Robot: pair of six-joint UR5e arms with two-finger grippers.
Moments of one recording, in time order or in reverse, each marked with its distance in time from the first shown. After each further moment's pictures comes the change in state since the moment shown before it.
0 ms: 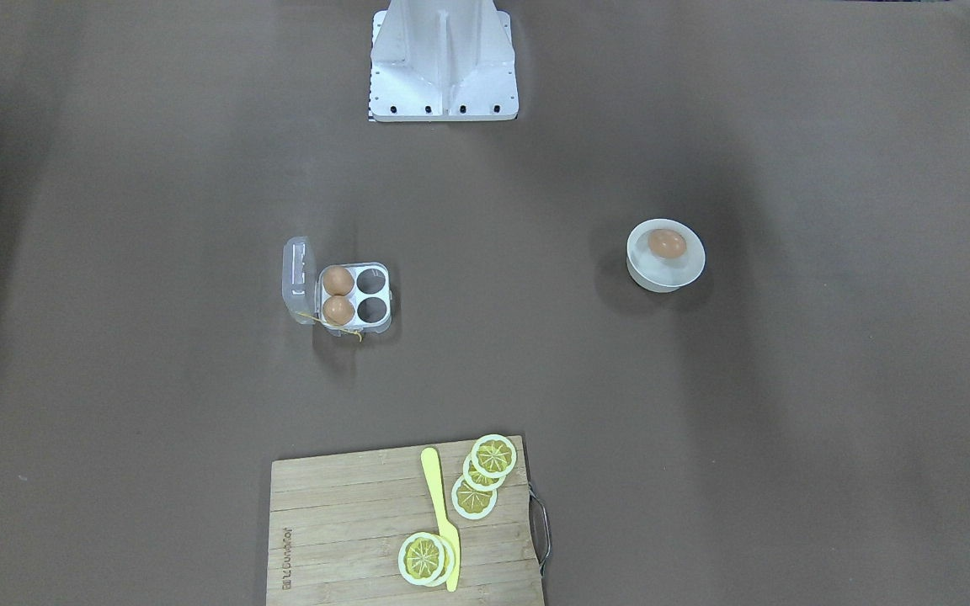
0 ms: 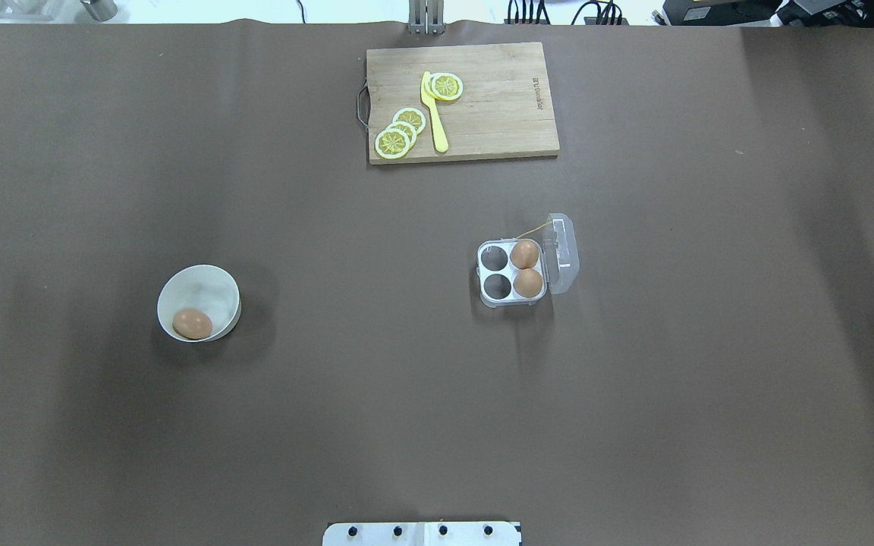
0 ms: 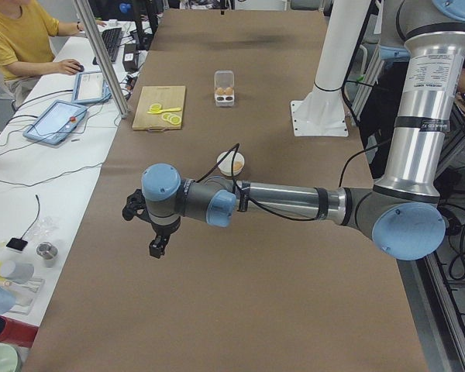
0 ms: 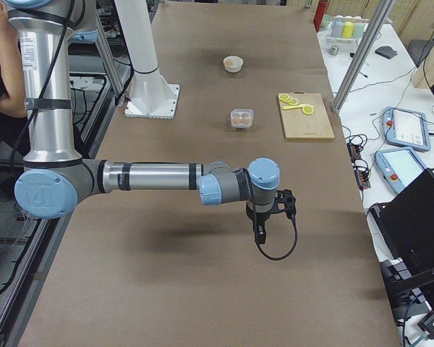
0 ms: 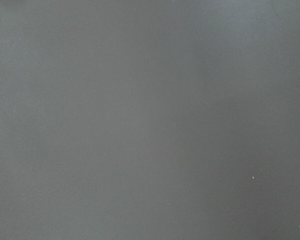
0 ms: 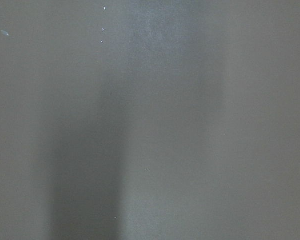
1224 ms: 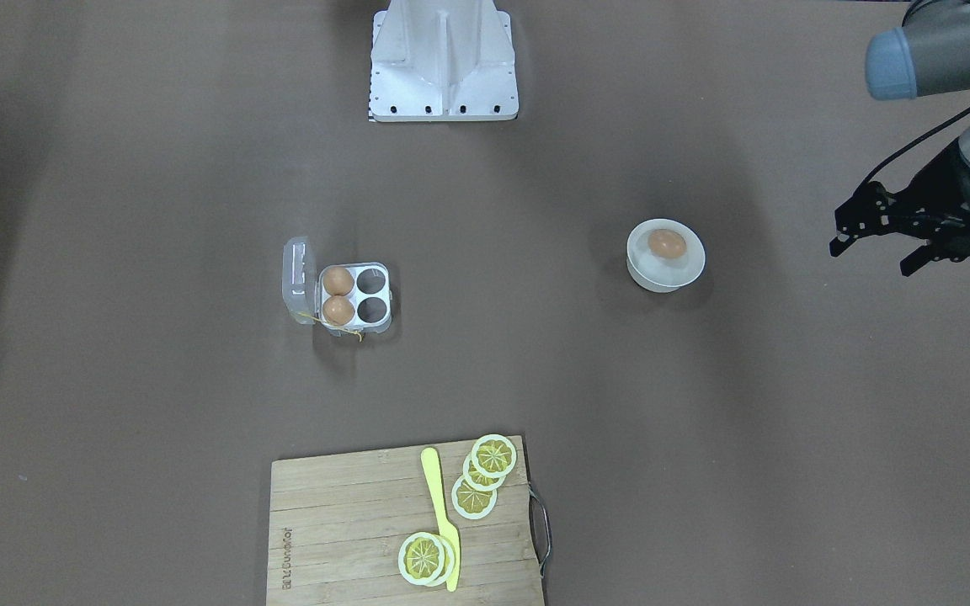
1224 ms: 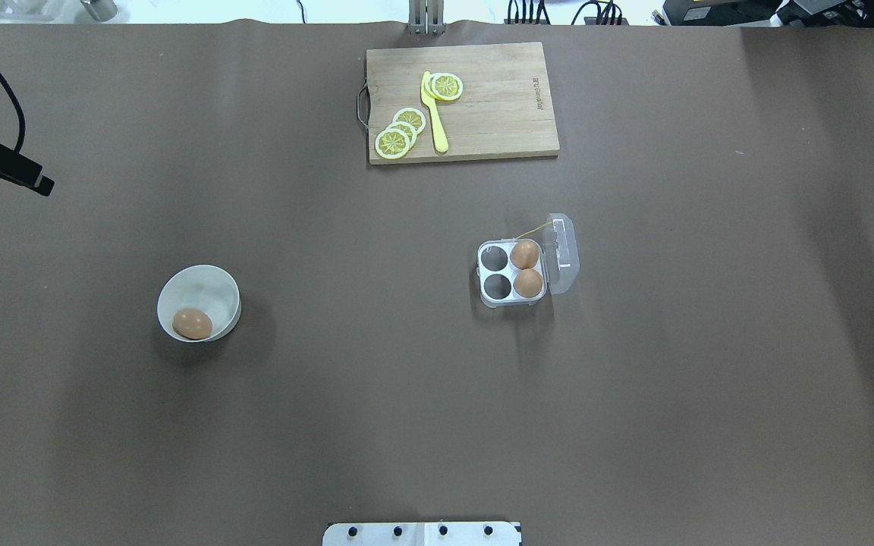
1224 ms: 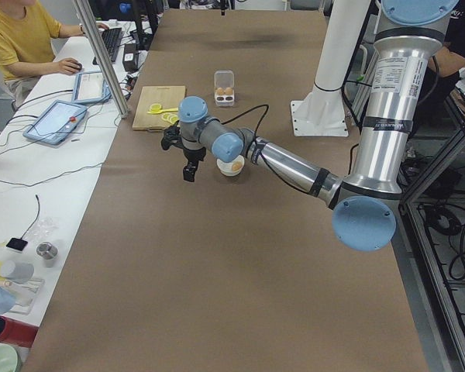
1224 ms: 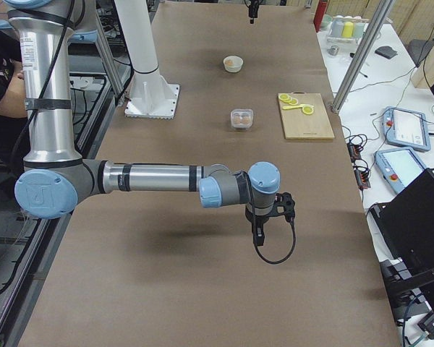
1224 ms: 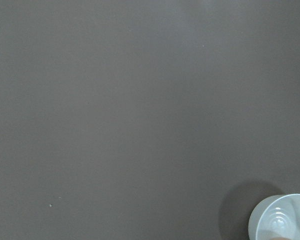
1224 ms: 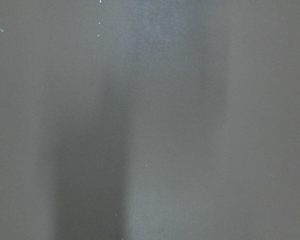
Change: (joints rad) left arm 0.404 -0.026 -0.305 0.007 0.067 -0.537; right arm 0.000 0.001 -0.018 -0.001 0.026 0.009
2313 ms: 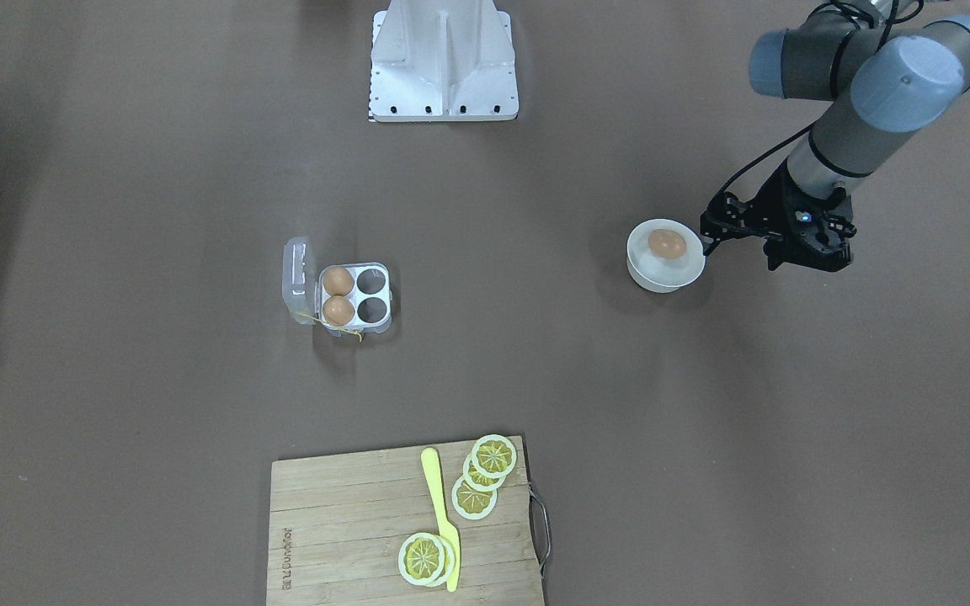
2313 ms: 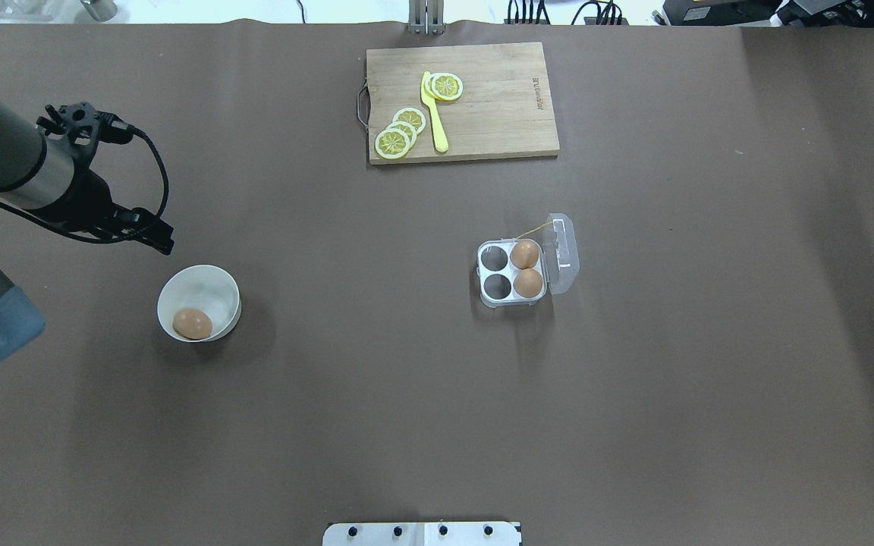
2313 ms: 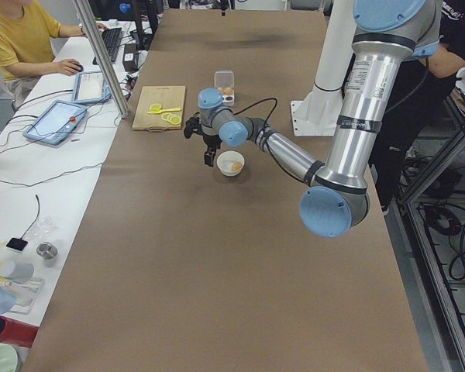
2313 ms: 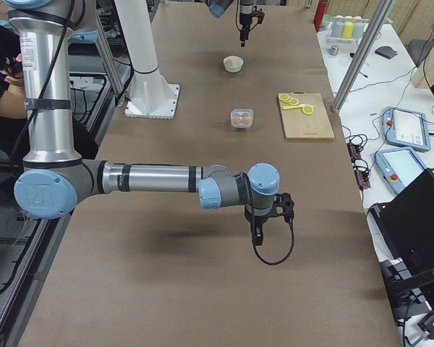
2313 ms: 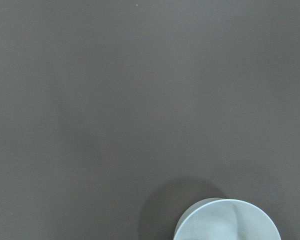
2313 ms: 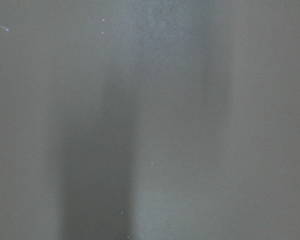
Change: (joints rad) left arm 0.283 -0.081 -0.002 0.001 0.139 -0.250; right arm 0.000 -0.002 -0.003 0.002 0.014 0.005
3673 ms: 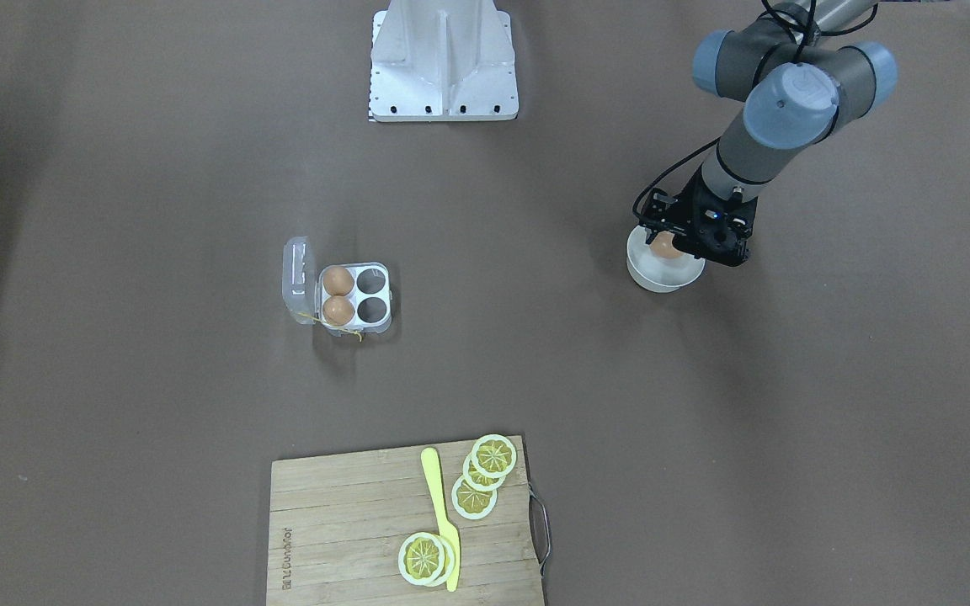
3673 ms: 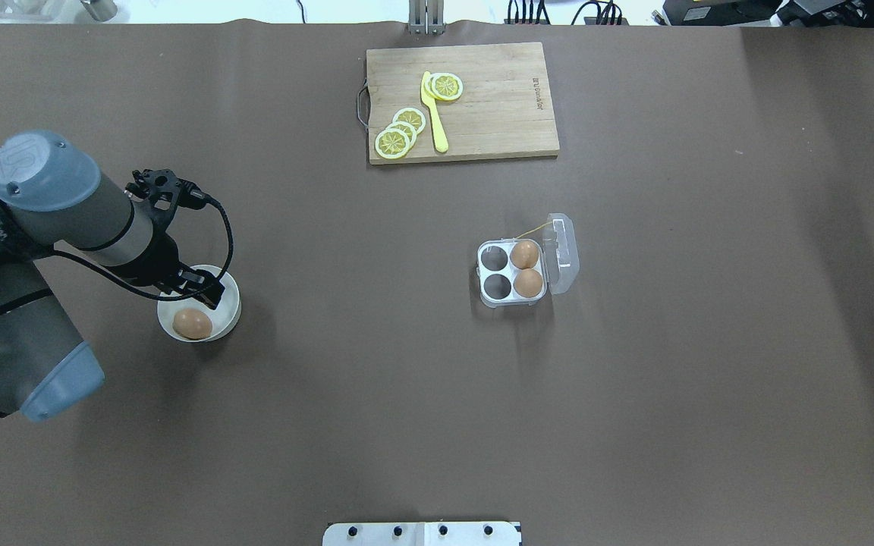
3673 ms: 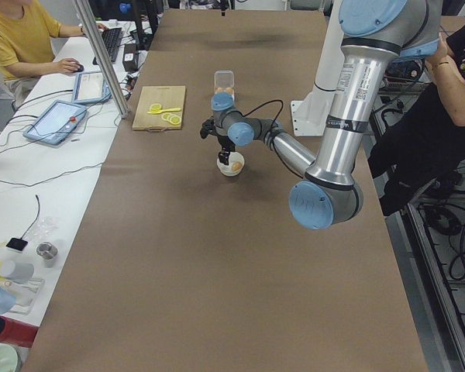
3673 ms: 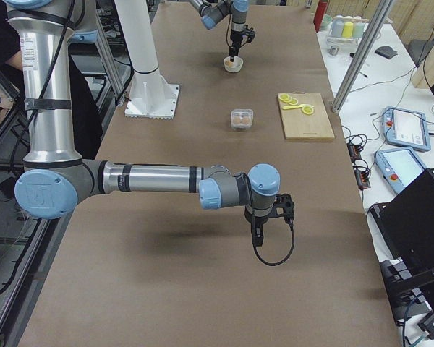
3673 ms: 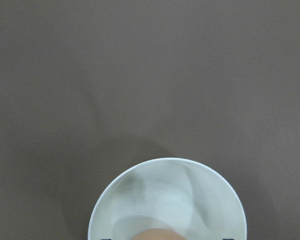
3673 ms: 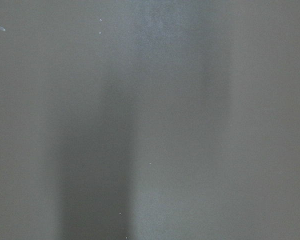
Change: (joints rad) left arm 0.142 -0.037 0.047 -0.002 0.041 -0.009; right arm 0.000 0.003 -0.005 0.001 -0.003 0.001
